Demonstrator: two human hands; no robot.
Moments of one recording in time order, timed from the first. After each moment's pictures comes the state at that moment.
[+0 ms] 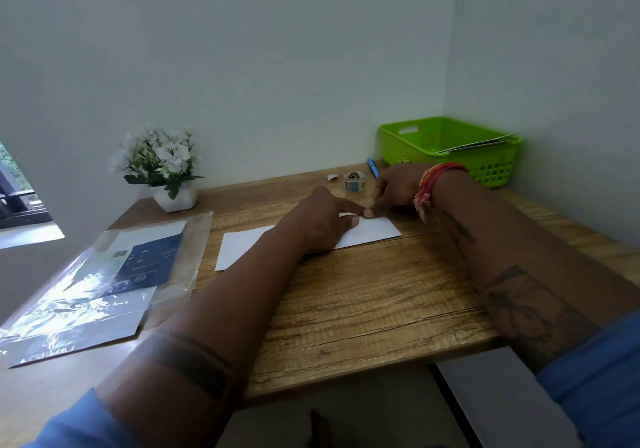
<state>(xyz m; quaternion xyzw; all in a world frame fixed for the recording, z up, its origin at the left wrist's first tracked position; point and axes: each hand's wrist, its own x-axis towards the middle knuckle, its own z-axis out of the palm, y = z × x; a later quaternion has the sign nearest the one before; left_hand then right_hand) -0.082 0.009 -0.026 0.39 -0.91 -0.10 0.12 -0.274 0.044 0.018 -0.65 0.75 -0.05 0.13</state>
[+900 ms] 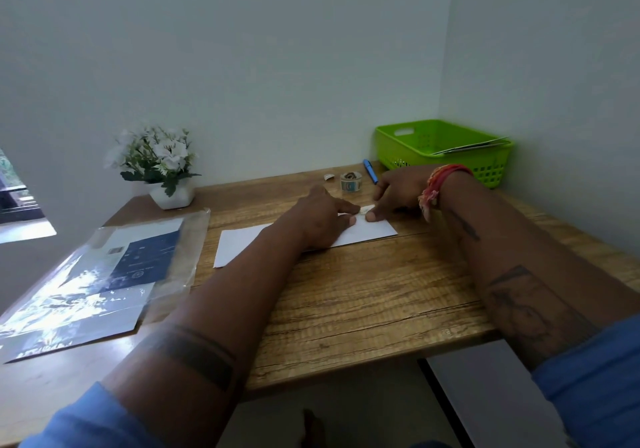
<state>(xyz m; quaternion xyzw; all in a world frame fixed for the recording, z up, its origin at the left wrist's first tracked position) -0.082 0.008 -0.026 0.41 -0.90 -0.09 0.09 -0.281 0.056 0.019 -0.65 0.75 -0.06 0.15</state>
